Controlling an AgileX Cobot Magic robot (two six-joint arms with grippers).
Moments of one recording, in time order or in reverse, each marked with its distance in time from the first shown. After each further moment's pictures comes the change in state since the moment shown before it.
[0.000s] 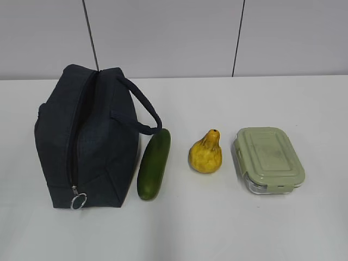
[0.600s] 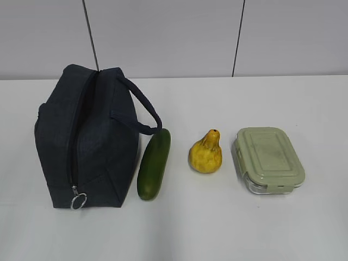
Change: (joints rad) left arm 0.000 0.000 0.000 0.000 0.000 0.000; right arm 0.000 0.000 0.000 0.000 0.000 0.000
